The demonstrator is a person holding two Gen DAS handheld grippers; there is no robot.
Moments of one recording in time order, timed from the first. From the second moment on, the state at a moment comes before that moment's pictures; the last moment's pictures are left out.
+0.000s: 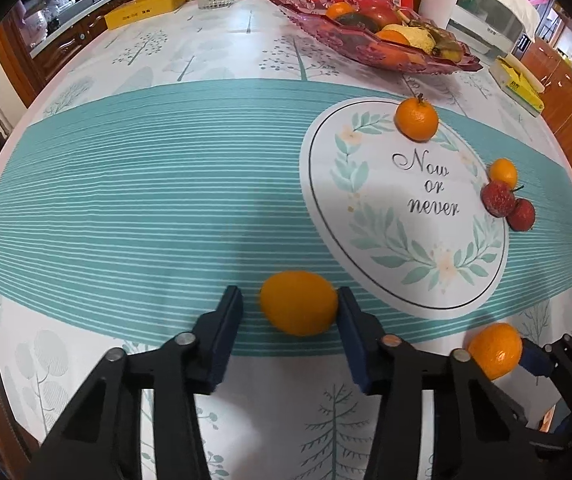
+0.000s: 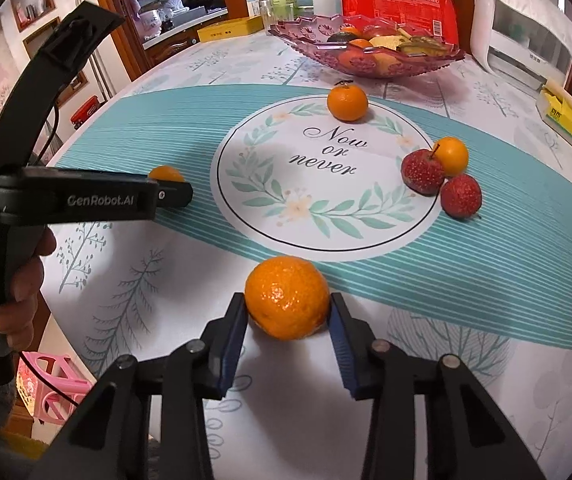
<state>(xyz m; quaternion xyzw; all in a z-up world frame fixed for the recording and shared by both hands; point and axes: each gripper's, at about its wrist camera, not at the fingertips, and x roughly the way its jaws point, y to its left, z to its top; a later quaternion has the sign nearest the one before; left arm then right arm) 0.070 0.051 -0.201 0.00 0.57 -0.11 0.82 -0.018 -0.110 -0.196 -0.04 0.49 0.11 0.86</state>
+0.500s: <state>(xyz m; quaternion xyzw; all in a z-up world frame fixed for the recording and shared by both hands) 0.074 0.044 -0.176 0.00 0.56 -0.13 0.82 -0.014 -0.111 -0.183 -0.03 0.49 0.11 0.87</state>
